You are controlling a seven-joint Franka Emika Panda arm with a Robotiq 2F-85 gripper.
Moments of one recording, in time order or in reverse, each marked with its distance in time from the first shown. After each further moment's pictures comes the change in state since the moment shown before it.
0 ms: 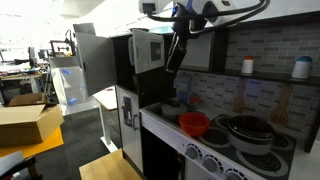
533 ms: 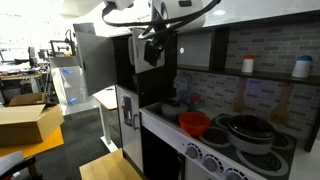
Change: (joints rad) arm 0.005 -0.215 0.007 -0.288 0.233 0.188 0.188
